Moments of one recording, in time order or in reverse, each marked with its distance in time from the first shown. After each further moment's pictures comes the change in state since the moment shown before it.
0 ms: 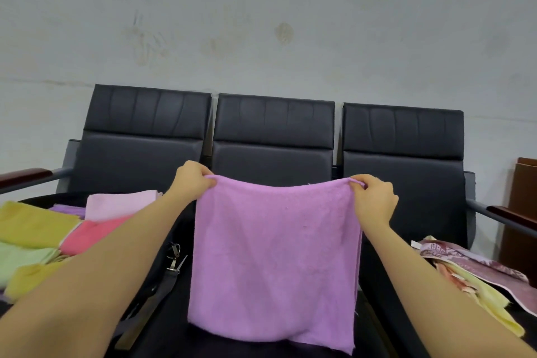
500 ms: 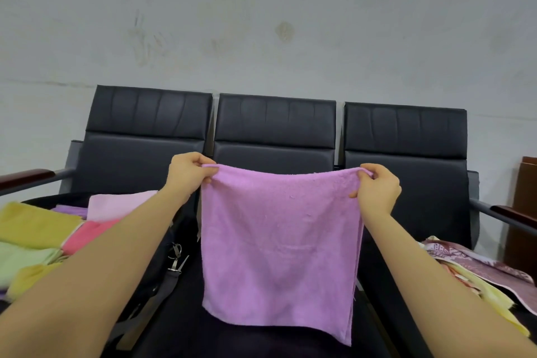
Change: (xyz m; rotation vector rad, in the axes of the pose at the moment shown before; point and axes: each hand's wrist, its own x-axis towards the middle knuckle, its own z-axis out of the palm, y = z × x) left_hand -0.003 0.005 -0.008 -0.410 0.123 -0.010; right_hand 0.005 -0.018 -0.007 0.362 0.089 0.170
